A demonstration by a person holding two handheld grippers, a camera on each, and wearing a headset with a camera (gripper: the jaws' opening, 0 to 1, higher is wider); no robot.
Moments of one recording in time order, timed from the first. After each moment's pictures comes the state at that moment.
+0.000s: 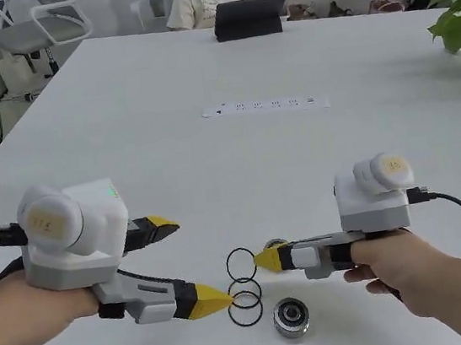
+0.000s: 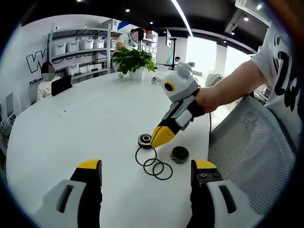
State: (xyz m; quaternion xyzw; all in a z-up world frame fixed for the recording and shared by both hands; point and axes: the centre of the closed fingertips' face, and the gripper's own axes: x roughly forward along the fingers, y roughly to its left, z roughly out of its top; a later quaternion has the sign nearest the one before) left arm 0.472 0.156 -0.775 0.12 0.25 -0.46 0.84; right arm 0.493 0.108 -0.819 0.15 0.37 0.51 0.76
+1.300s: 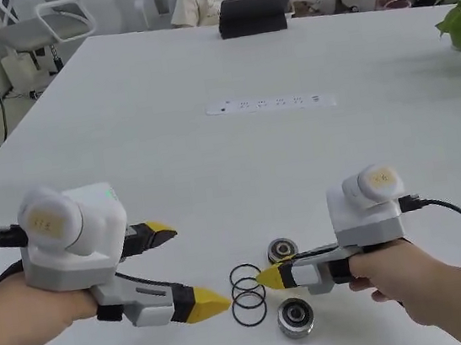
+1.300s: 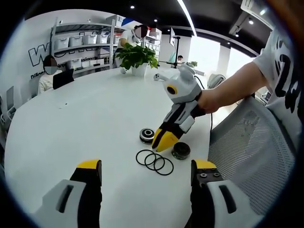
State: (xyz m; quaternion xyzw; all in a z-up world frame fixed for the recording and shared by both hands) left arm 0.473 0.162 -0.784 0.11 0.28 -0.46 0.84; right arm 0.489 0.104 -0.845 0.09 0.40 0.51 0.76
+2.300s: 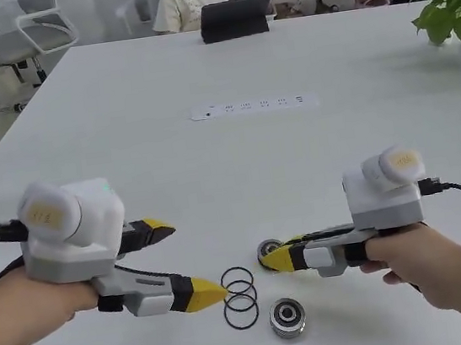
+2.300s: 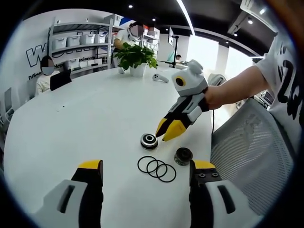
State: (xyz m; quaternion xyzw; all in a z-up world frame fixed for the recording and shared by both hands) left arm 0.487 0.150 -0.780 0.11 0.28 -0.47 0.83; right arm 0.502 0.074 -0.818 0.10 0.35 0.50 0.78
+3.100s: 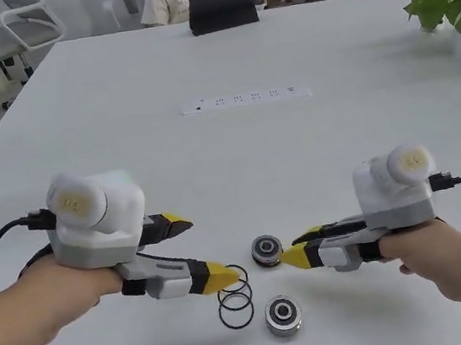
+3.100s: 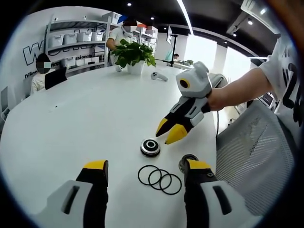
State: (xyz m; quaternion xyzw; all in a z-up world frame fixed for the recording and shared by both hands) left arm 0.508 0.125 -0.796 0.11 0.28 -0.48 0.82; right arm 0.517 0.046 -0.844 0.04 0.34 0.48 0.81
